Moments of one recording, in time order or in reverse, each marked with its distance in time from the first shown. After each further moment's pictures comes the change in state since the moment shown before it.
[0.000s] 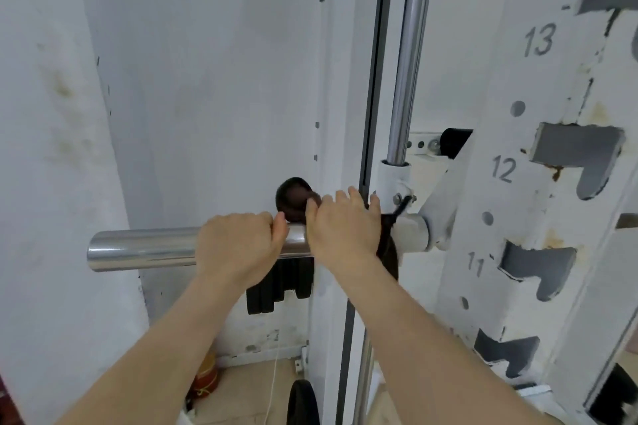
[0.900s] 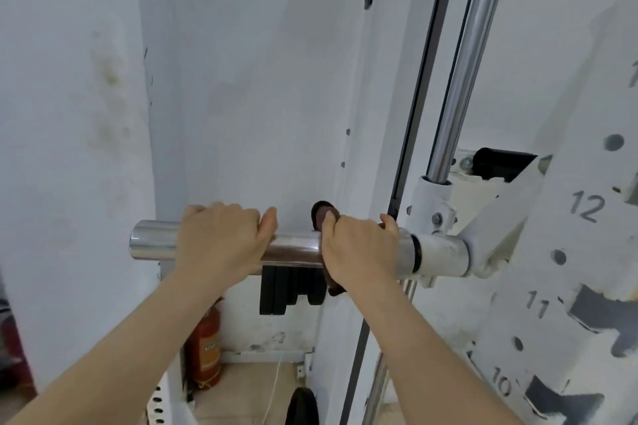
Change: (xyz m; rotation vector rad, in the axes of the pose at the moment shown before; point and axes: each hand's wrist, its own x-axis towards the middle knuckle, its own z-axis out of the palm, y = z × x) left_hand -0.003 -0.052 -0.022 0.262 -0.049 -0.081; right_hand -0.006 -0.022 0.009 -0.038 0.097 -0.200
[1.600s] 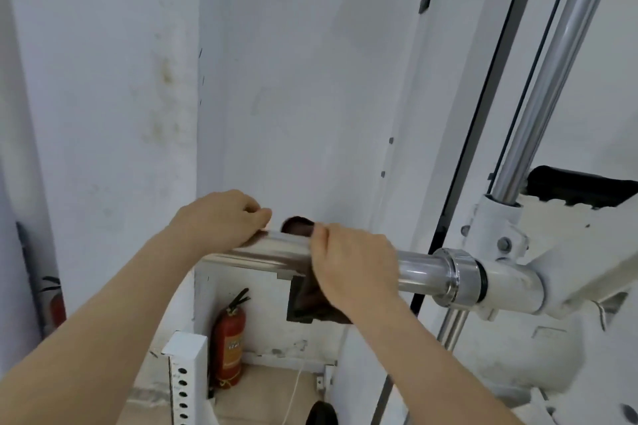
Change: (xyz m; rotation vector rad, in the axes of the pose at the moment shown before) left_hand 0.022 -0.088 0.021 -0.554 -0.392 -0.247; right_hand -0.001 -0.060 0.016 -0.041 0.012 -0.222
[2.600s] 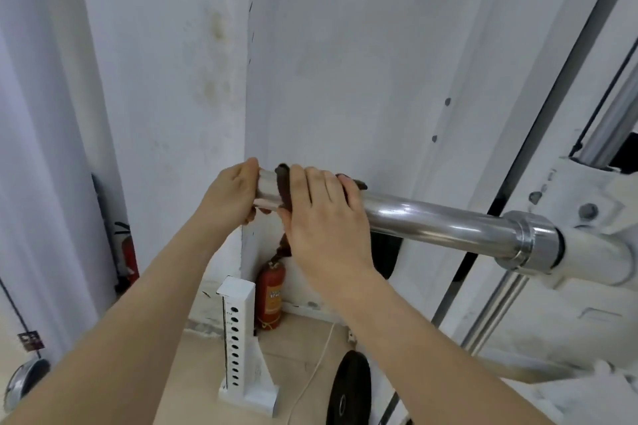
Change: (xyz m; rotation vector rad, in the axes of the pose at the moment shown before) left_hand -0.044 -0.044 0.017 -0.861 0.161 -0.229; right_hand -0.016 -0.086 0.033 0.096 0.182 -0.292
